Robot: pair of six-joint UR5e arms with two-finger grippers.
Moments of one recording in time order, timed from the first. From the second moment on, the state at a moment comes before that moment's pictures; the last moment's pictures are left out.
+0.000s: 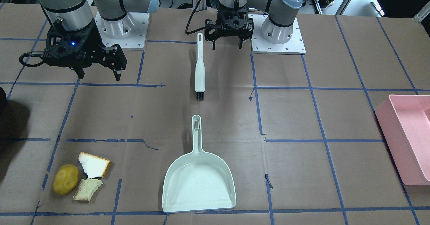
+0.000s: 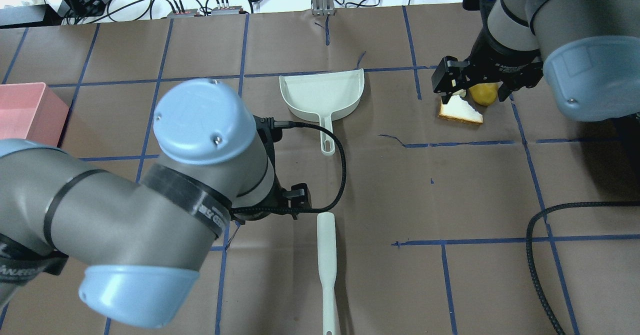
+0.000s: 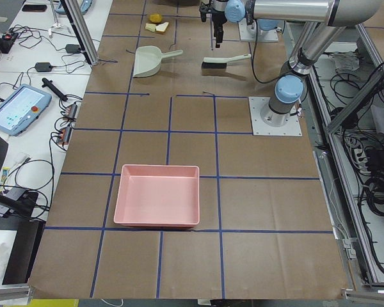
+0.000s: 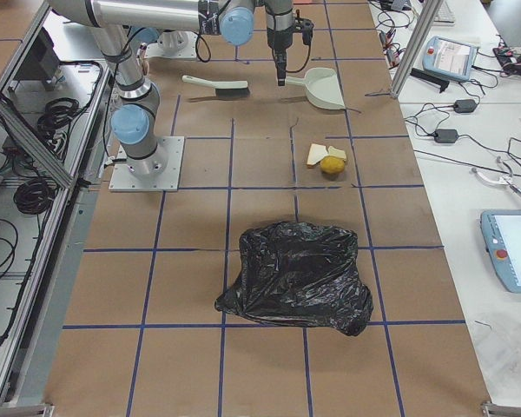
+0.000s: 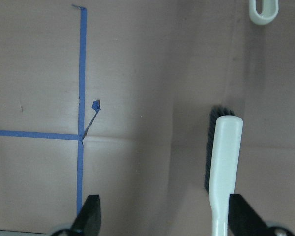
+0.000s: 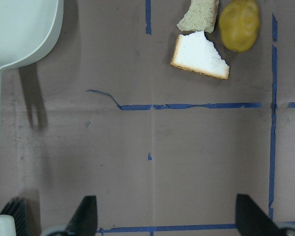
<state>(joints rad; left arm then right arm) -2.02 -1.39 -2.01 -1.29 1.59 -0.51 1.57 -1.61 1.72 -1.76 -1.60 0.01</state>
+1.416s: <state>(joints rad) -2.25 -1.41 -2.23 -0.94 1.61 -0.65 1.57 -1.61 1.72 -1.76 -1.60 0.01</state>
